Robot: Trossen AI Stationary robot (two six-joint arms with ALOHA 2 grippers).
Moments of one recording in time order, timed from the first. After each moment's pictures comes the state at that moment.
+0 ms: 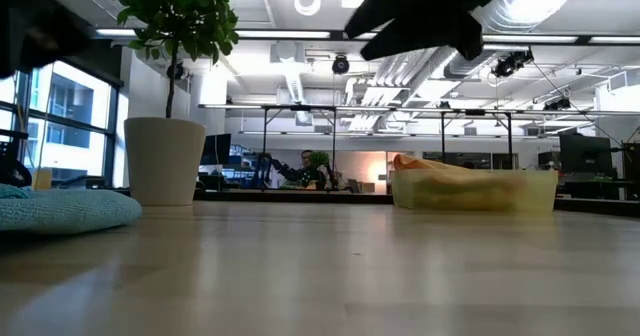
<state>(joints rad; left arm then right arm) -0.65 1.26 0.80 -0.58 -0.29 -0.75 0.49 1.66 1.10 -0.18 0.70 0.78</state>
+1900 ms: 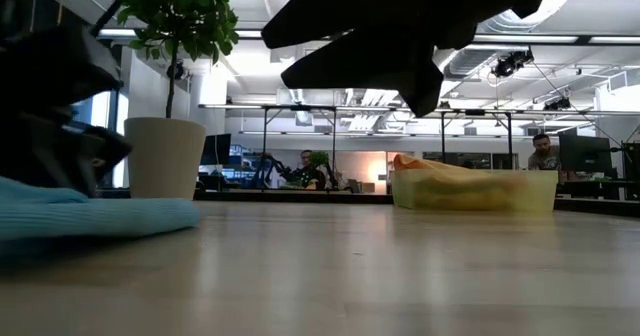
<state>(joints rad) -0.55 1.55 0.36 0.32 -0.40 -0.57 0.55 1.95 1.10 0.37 0.50 0.62</state>
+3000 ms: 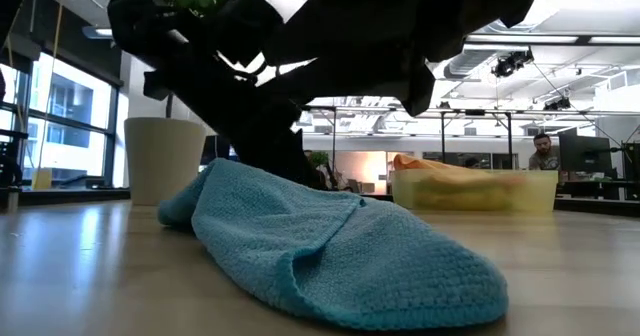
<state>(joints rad) 0.01 1.87 0.79 0.37 -0.20 -0.14 0.54 1.95 1.10 0.35 0.51 0.55</state>
